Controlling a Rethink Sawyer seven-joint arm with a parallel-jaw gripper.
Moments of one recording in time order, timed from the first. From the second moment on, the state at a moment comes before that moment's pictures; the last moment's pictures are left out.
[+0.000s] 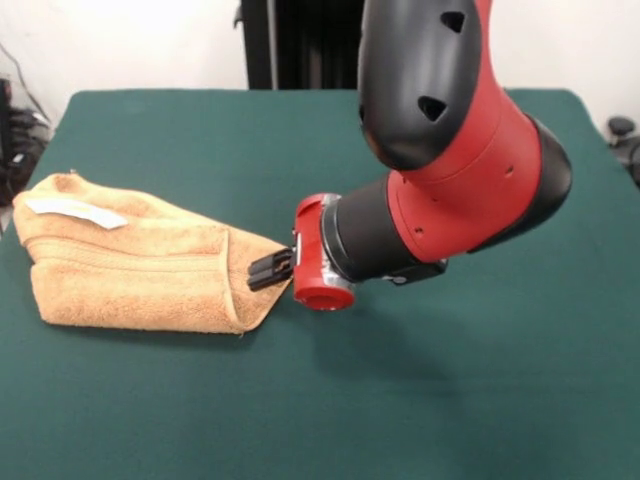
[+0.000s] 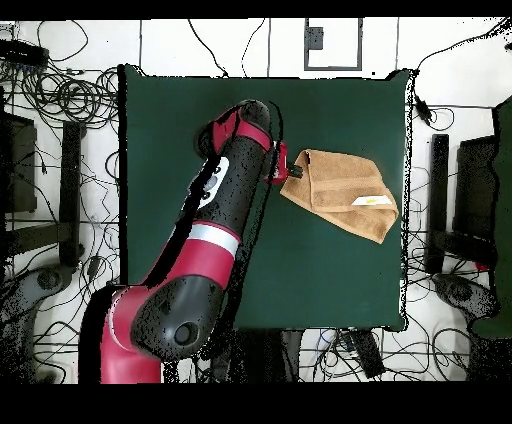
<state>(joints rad) 0.16 0.26 -0.81 0.54 -0.05 1.18 3.41</state>
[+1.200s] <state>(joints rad) 0.15 0.35 -0.90 0.42 -0.03 1.39 3.41</state>
